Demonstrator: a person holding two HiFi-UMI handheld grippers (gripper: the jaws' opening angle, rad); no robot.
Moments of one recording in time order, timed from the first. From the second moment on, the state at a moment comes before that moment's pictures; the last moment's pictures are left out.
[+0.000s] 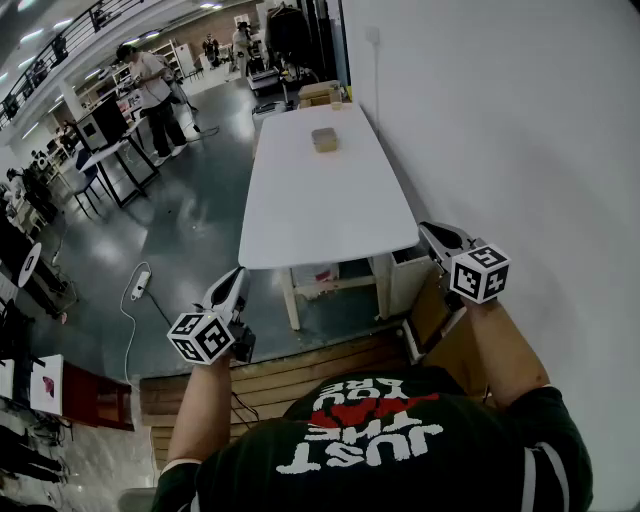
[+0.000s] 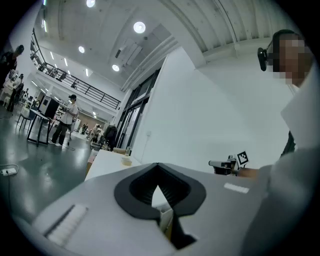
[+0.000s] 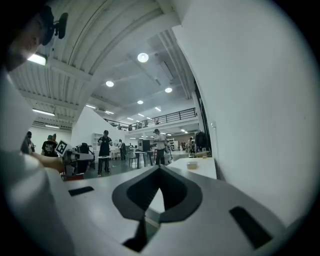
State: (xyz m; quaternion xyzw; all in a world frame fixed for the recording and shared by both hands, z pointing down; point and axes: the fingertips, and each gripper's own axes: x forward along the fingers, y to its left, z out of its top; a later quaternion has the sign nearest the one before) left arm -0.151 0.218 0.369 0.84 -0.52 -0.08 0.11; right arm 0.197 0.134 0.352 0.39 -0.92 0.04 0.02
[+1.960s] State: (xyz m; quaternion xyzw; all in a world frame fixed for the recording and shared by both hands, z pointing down) left arm -0.247 -0.082 0.386 0.86 -0.49 -0.04 0.12; right arm 0.039 -0.178 0.346 0.40 -0.91 0.04 0.05
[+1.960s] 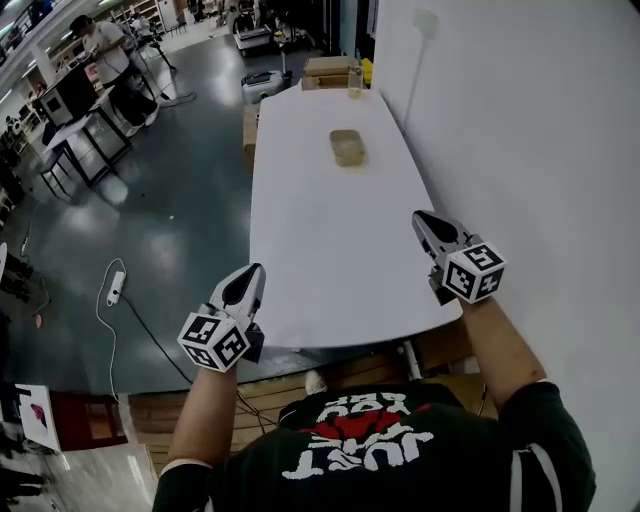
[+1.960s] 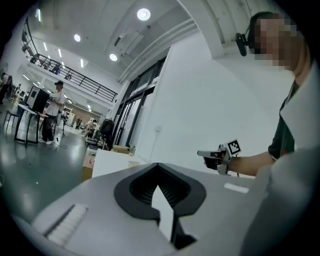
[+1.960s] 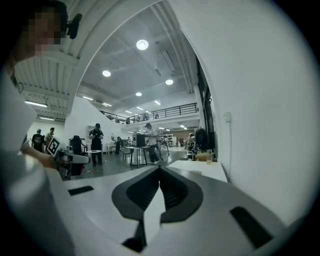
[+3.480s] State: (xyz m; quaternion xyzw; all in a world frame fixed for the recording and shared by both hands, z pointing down) left arm -0.190 -0.488 0.491 0.86 -0.49 0.02 0.15; right arm 0.047 -0.616 0.515 0.38 -0.89 0.23 0.12
